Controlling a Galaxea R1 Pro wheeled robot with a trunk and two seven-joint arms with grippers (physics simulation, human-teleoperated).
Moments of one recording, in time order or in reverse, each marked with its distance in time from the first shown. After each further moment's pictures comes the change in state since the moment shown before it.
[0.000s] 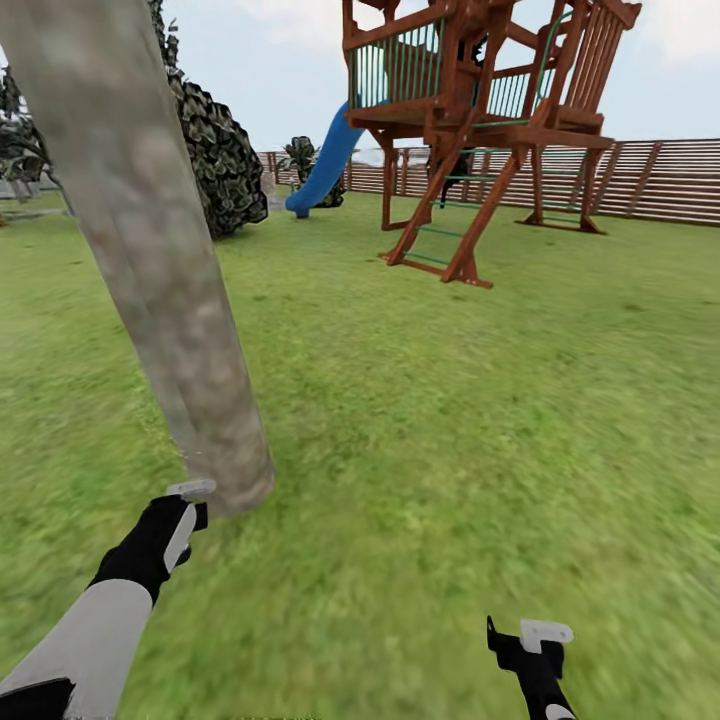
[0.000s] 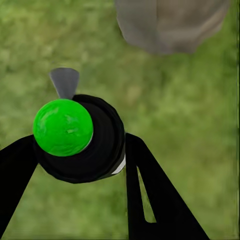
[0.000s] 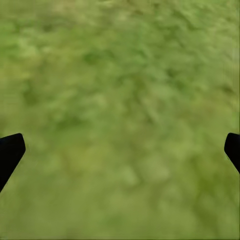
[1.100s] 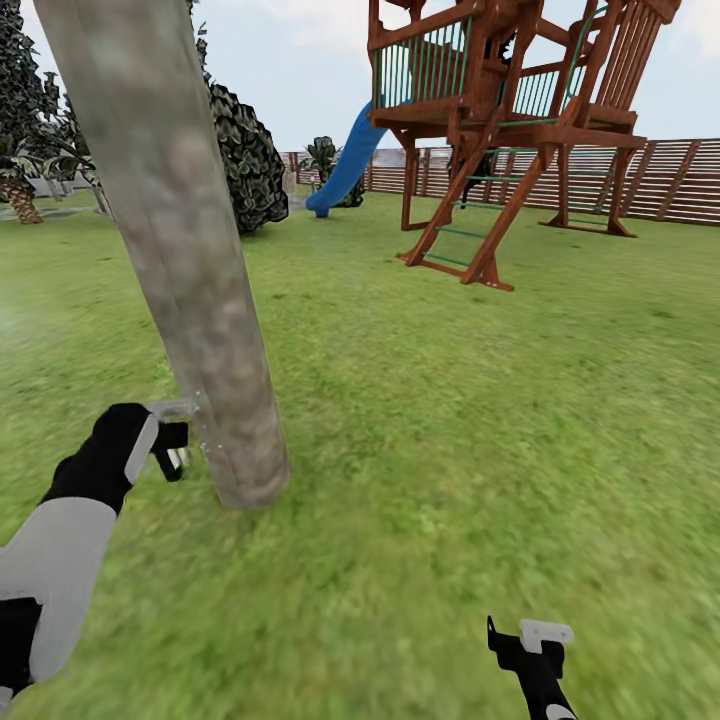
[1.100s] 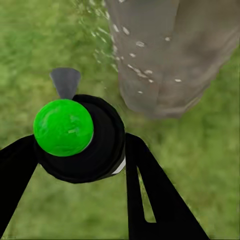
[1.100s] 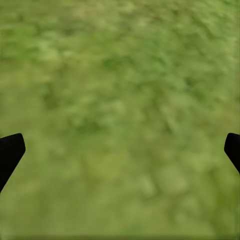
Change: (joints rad) left arm -0.235 0.146 -0.119 -0.134 0.059 0.282 -0.175; right arm 0.000 -0.001 0.000 0.000 0.000 0.000 0.000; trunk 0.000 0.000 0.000
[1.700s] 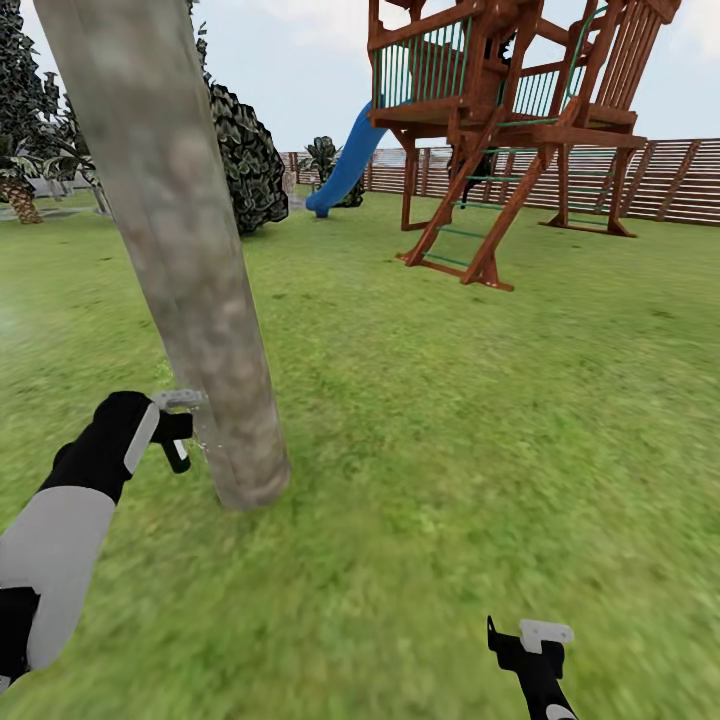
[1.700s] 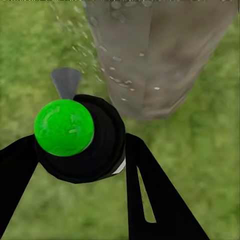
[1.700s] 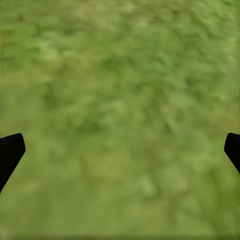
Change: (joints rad) left arm -0.035 0.013 -0.050 -0.006 0.013 0.041 -0.056; right arm 0.000 0.000 0.000 0.000 0.000 0.000 0.000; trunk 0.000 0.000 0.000
